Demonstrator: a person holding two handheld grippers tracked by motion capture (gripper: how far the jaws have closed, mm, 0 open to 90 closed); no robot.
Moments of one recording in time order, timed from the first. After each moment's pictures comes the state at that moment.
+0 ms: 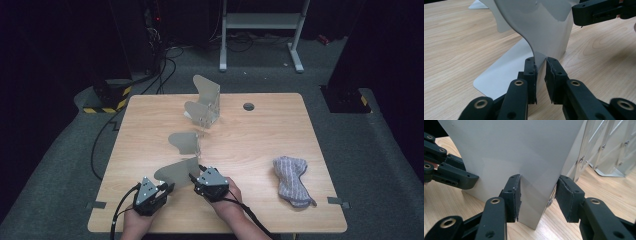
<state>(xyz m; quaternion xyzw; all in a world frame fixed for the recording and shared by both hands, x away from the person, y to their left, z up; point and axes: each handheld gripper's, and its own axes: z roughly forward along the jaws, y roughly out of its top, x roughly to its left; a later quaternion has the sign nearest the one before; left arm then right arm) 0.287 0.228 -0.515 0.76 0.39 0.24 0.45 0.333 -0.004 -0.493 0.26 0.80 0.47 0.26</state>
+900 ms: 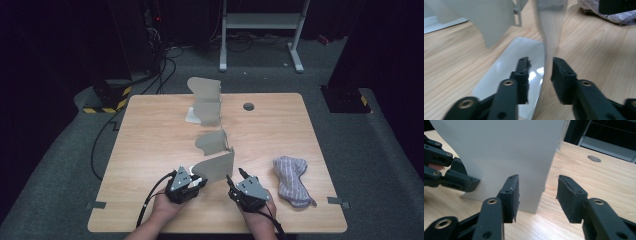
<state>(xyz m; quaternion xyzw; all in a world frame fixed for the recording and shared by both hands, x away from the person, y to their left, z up) 0.329 0.159 -0.514 0.80 0.31 0.20 0.47 0.301 -0.093 -0.483 0.38 0.74 0.45 0.33</state>
